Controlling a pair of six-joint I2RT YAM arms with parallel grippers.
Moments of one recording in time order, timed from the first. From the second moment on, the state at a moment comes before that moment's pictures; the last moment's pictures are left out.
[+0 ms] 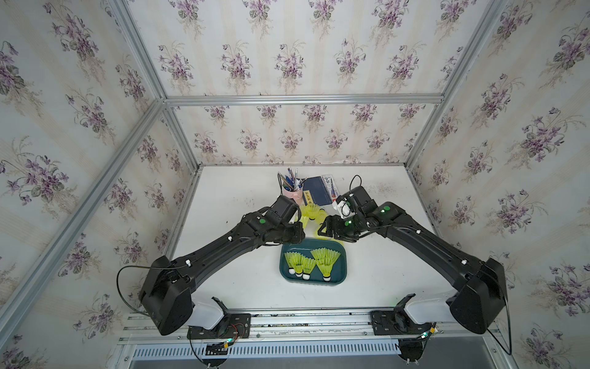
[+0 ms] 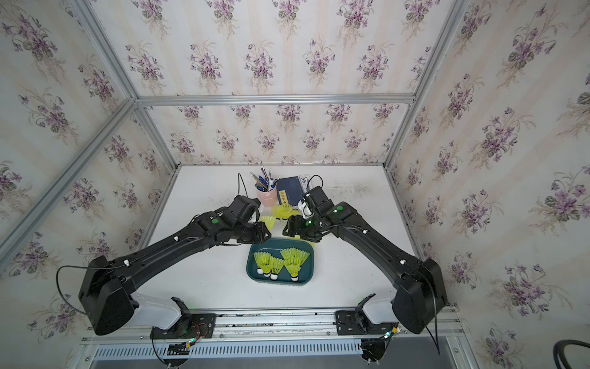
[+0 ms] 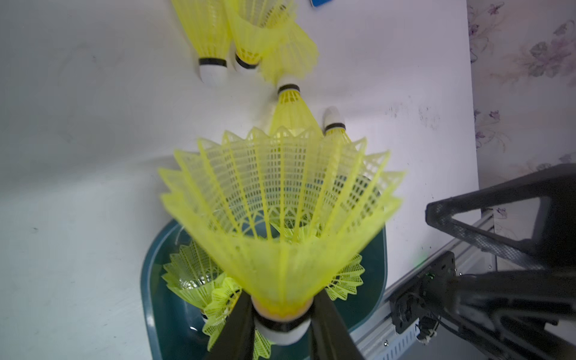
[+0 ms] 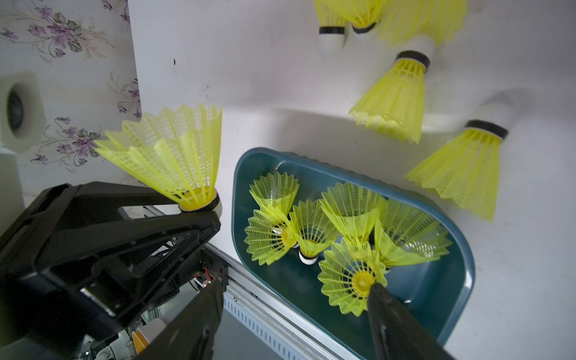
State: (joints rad) left arm -0.77 1.43 1.12 -0.66 0.17 -0.69; right arm 0.63 1.34 1.13 -0.86 -0.39 0.68
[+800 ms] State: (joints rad) left arm -0.98 1.55 1.13 -0.58 0.16 -0.92; right arm 0.71 1.08 0.92 -1.02 -0.37 0.75
